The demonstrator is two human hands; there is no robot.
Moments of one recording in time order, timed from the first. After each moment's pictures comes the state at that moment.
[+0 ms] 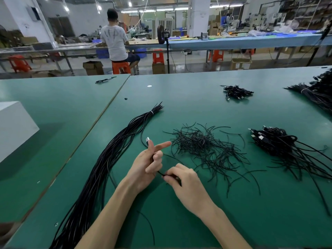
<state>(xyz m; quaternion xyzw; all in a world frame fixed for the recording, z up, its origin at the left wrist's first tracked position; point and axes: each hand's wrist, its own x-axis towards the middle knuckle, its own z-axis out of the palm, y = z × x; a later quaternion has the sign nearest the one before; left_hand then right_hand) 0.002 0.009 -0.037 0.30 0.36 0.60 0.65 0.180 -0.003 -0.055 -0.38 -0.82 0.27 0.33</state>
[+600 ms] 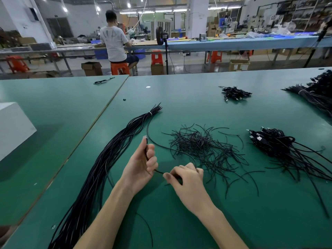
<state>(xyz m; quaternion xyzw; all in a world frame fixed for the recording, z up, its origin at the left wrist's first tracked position) -0.003 0.002 -0.027 0.23 0.22 0.62 0.71 0.183 0.000 -0.057 -0.44 -0.81 0.23 0.32</state>
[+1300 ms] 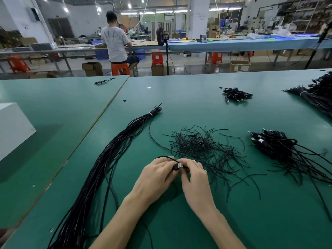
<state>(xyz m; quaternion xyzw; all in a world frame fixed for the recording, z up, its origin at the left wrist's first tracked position) 0.028 -0.010 -0.045 0.79 0.53 0.31 -0.05 0.187 0.003 -0.052 -0.47 -0.74 0.26 0.41</state>
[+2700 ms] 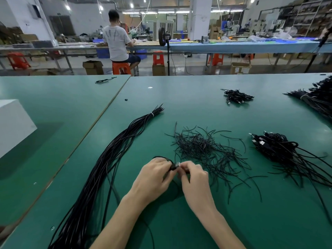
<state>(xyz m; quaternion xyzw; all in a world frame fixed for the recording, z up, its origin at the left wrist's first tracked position) 0.018 -0.010 -0.046 0.77 0.55 0.32 -0.01 0.183 0.002 -0.052 -0.49 -0.74 0.25 0.38</state>
